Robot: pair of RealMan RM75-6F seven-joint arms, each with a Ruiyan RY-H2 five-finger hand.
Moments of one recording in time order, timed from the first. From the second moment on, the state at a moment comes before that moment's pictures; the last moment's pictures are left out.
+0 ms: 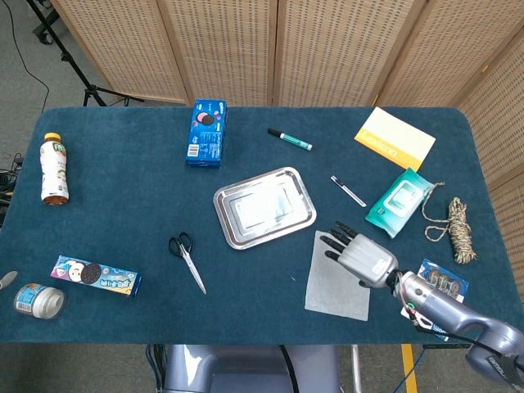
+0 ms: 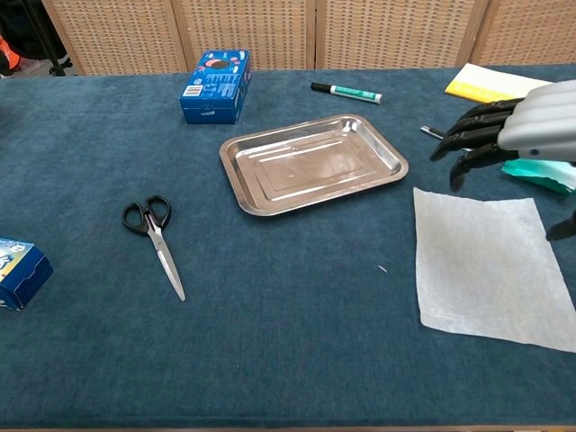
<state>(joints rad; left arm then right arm) -0.07 -1.01 -0.13 -1.63 1.29 1.42 -0.11 0.68 -1.08 0.07 -1.62 -1.80 0.74 -0.14</state>
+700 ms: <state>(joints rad) -0.07 -1.01 -0.13 -1.63 1.28 1.41 -0.12 0.82 -1.29 0.10 -1.55 -1.49 0.57 -0.38</state>
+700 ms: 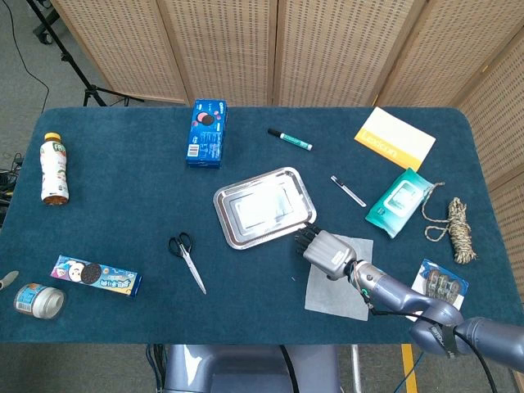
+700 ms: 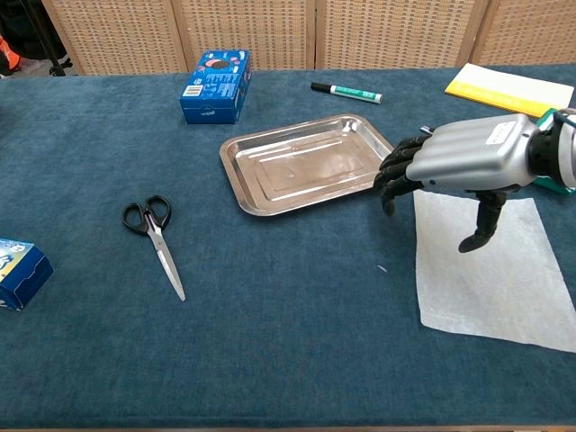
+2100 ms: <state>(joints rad) -0.07 -1.00 -0.13 -1.64 1.29 1.41 -0.14 0.83 -1.36 -0.01 -1.42 -1.54 0.76 -0.32</state>
